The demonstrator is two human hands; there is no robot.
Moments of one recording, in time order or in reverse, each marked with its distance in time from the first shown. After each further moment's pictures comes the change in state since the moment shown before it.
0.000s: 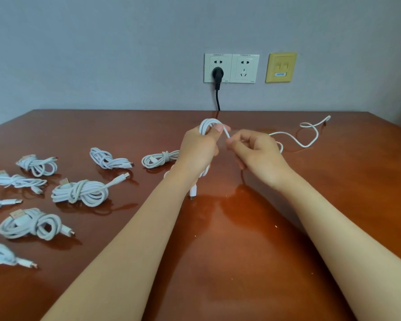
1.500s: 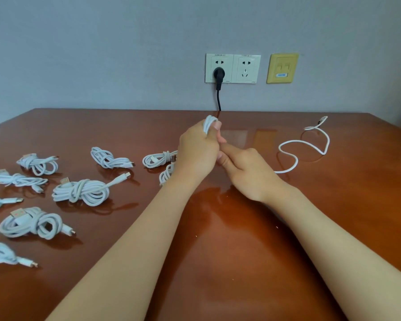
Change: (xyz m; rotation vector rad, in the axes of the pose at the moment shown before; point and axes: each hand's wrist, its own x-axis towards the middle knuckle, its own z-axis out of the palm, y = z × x) left_hand 0.000 0.000 0.002 0.293 0.202 0.200; right_hand -0.011 0.001 0.013 -0.422 -0.182 -0.235
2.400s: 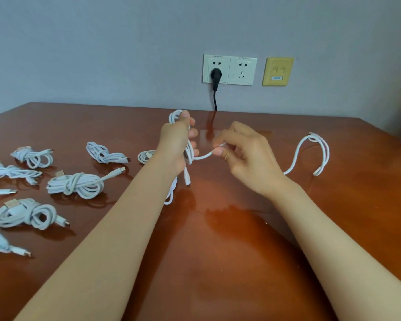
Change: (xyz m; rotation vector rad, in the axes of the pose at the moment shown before) left_hand 0.014 -0.001 -0.018 -0.681 -0.046 -0.447; right_hand -0.001 -0.003 -0.015 -0.044 0.283 -0.172
